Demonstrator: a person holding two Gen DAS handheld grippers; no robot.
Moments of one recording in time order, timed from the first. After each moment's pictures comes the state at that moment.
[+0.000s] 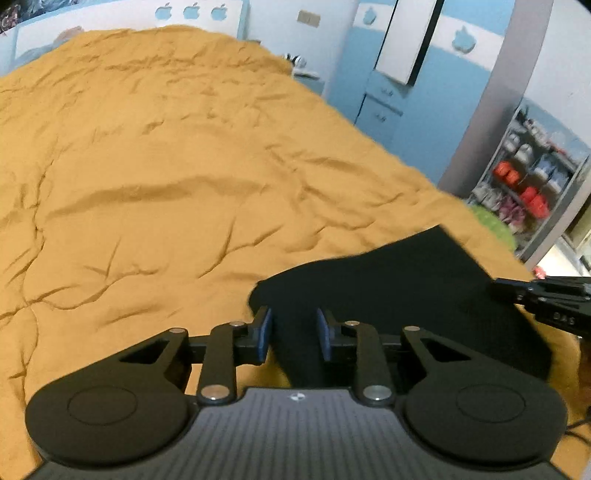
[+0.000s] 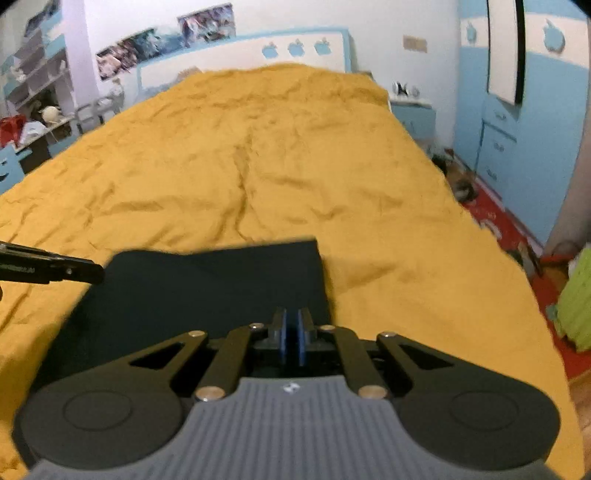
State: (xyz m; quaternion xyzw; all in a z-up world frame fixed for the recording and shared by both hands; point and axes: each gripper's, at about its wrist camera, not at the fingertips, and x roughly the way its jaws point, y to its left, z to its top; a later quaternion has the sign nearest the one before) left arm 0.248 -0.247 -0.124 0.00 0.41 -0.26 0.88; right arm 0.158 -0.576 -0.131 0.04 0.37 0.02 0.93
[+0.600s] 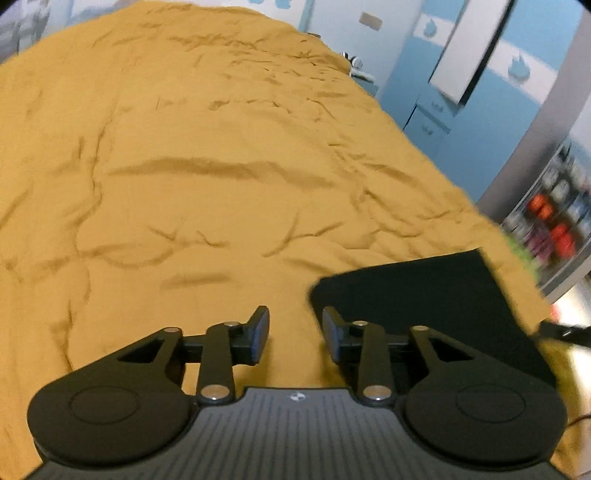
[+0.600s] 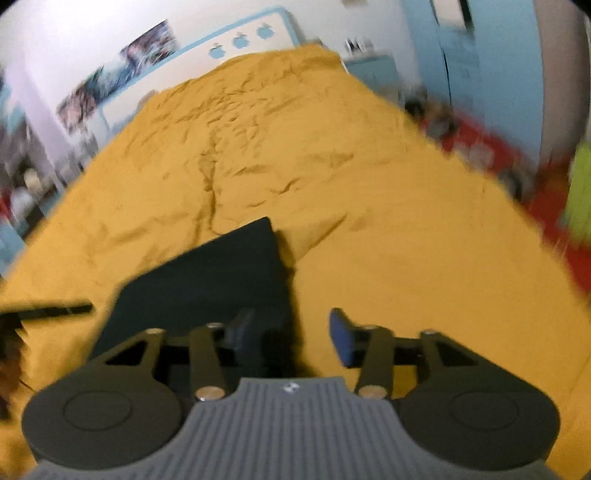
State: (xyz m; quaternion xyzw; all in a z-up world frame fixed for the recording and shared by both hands) left arm 0.243 -0.197 -0.110 -0.08 0.44 -0.20 0.87; right arm 0.134 -0.642 -0.130 0.26 0.40 0.02 0.88
